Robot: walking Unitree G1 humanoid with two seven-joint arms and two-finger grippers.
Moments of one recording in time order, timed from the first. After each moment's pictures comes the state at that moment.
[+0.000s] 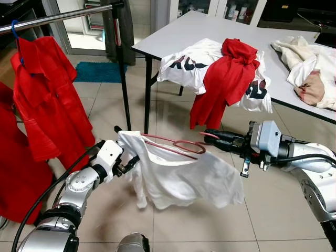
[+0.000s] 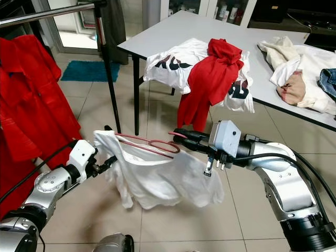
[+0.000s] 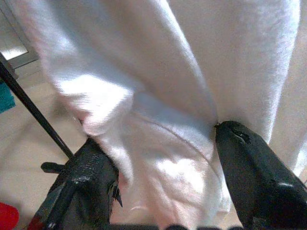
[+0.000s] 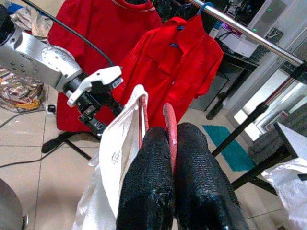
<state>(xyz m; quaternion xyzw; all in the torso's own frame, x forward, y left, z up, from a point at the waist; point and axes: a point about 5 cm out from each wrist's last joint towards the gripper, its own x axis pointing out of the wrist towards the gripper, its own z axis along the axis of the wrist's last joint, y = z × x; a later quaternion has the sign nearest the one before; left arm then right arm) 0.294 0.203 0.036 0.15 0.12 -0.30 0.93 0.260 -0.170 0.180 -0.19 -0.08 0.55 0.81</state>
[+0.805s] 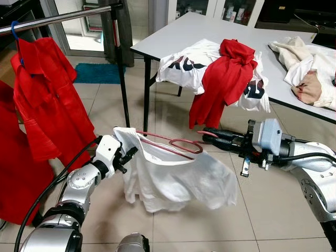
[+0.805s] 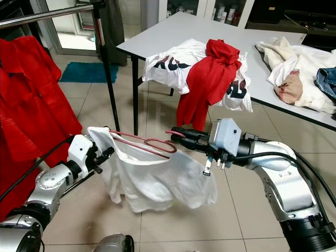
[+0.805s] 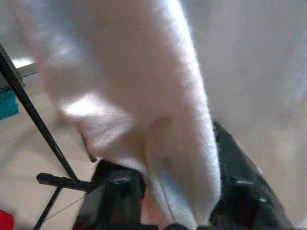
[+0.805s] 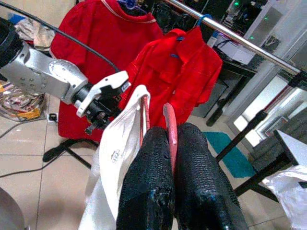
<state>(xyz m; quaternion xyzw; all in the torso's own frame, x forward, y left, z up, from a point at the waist) 0.301 0.200 0.044 0.11 0.09 -0.28 0.95 0.258 -0.168 0.187 -0.17 -0.09 0.55 0.81</state>
